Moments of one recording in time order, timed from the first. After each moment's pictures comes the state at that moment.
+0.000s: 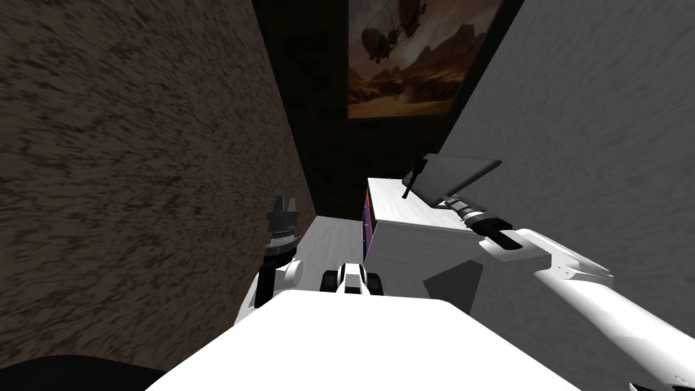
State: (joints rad) left arm 0.50 -0.02 0.00 -2.27 -0.02 -0.54 0.11; right arm 0.09 -1.01 -0.19 -1.40 0.24 -0.19 -0.21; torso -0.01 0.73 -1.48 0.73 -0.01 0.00
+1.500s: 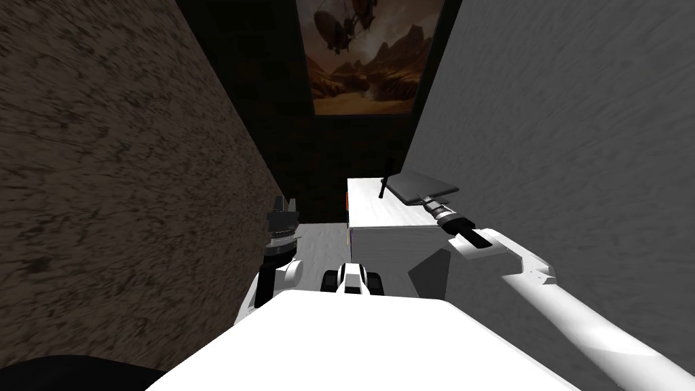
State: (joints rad) left arm 0.50 -0.02 0.00 -2.27 -0.02 -0.54 0.11; right arm 0.15 -0.90 -0.09 -1.79 0.01 0.03 -0.15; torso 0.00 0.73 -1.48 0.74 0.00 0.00
